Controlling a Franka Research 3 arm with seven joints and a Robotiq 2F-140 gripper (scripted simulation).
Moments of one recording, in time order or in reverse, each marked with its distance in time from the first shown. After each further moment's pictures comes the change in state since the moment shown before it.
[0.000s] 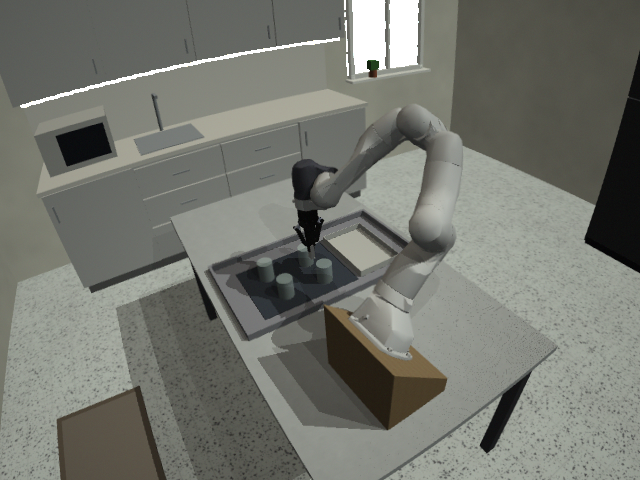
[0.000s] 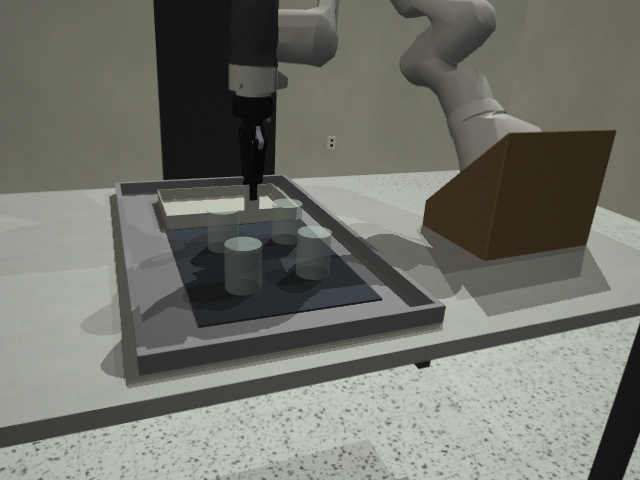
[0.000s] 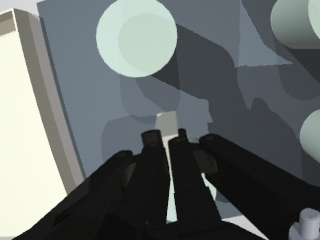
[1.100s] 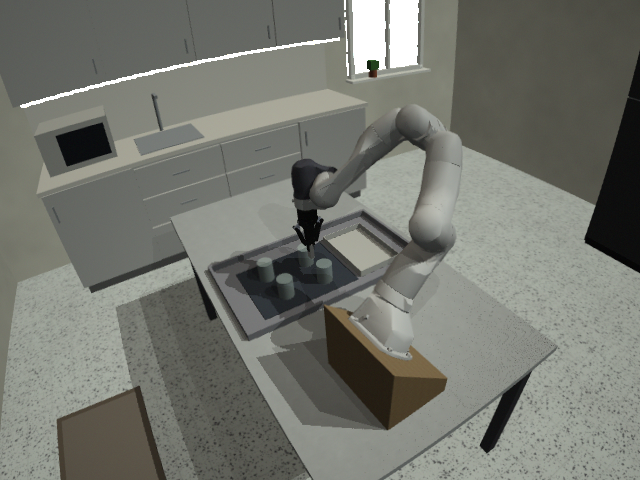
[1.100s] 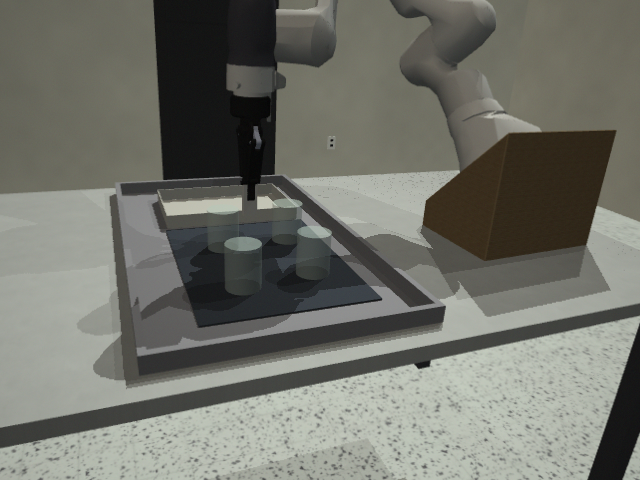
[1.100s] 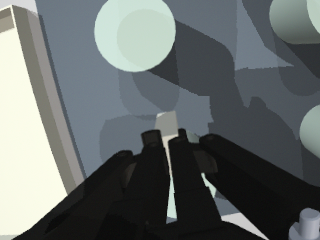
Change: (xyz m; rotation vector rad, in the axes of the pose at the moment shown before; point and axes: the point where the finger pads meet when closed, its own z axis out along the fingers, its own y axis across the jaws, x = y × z) arm -0.004 0.000 0.000 -0.001 -0.002 0.005
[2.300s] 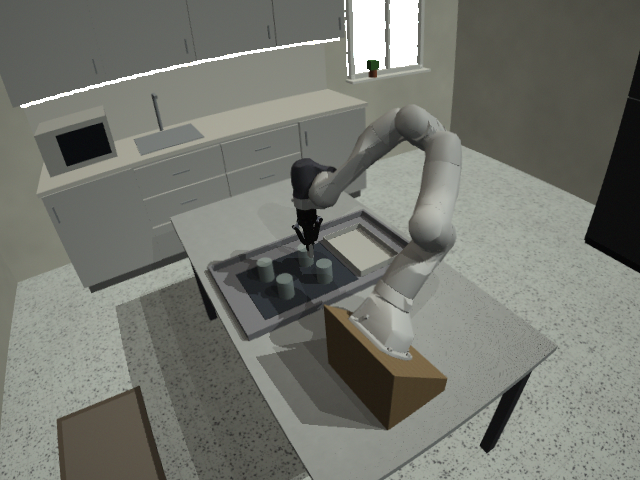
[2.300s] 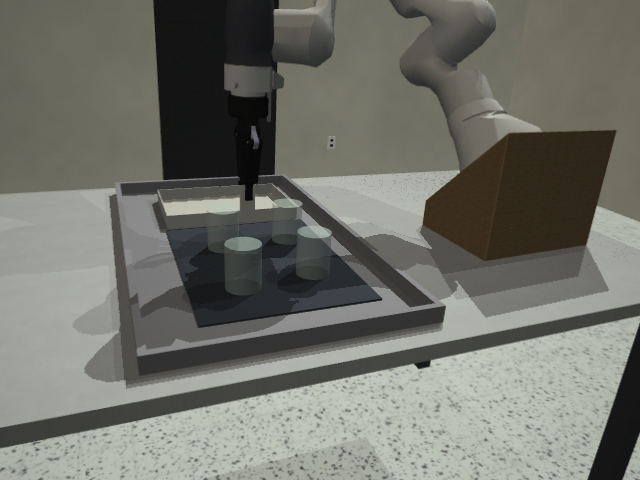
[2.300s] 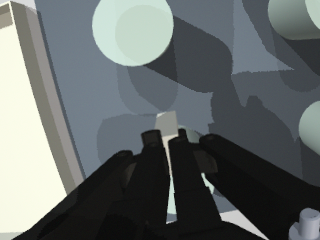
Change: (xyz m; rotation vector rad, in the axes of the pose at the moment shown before) arm -0.005 0.001 0.000 -0.002 -0.001 0.000
